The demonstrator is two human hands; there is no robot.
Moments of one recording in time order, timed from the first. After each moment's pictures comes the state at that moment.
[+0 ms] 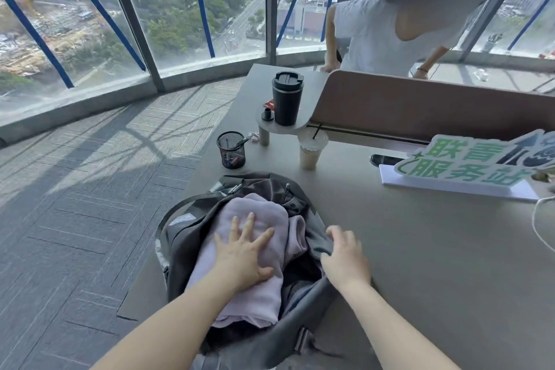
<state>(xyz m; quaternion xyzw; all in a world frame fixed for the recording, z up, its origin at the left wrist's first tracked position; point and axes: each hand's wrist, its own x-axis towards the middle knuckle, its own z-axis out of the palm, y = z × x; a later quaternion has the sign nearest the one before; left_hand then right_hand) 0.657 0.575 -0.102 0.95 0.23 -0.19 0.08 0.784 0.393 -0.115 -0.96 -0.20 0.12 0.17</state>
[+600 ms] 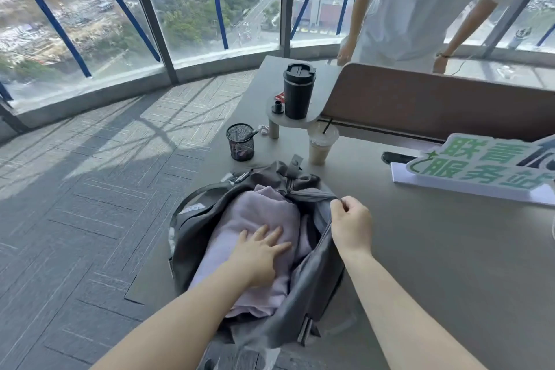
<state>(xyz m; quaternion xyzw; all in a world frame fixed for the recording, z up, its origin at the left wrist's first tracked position) 0.665 0.560 -0.096 0.96 0.12 -0.24 0.08 0.806 0.430 -0.063 -0.86 -0.11 0.05 0.49</state>
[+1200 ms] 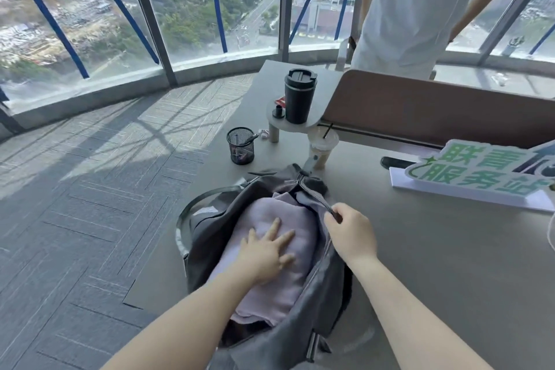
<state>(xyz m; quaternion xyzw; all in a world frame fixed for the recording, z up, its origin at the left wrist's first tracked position) 0.675 0.561 -0.111 0.94 0.22 -0.21 0.16 0.807 0.419 -0.060 -0.91 -0.22 0.09 0.33</state>
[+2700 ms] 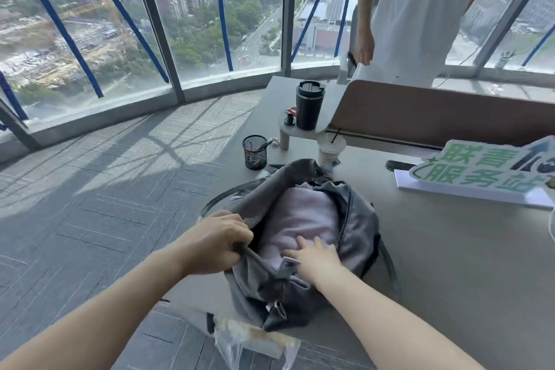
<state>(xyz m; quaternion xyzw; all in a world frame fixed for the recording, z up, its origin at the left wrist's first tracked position) 0.561 0.637 -0.005 0.99 -0.05 0.01 0.14 0.710 0.453 -0.072 -0.84 -0.46 0.25 -0.13</state>
